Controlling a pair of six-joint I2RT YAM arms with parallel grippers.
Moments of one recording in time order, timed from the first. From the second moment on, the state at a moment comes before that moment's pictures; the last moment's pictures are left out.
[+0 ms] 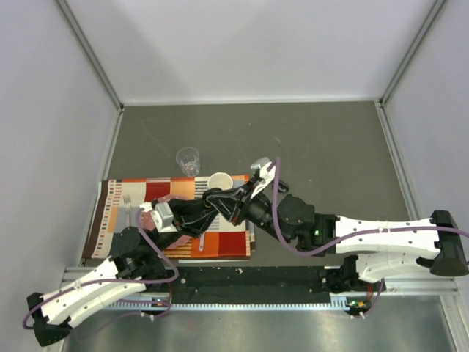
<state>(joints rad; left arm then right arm) -0.99 0.26 0.27 0.42 0.04 -0.07 1.42 1.17 0.94 0.36 0.47 0.42</state>
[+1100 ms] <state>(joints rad) -0.99 0.26 0.27 0.42 0.00 -0.07 1.43 1.20 0.99 0.28 0.49 0.47</state>
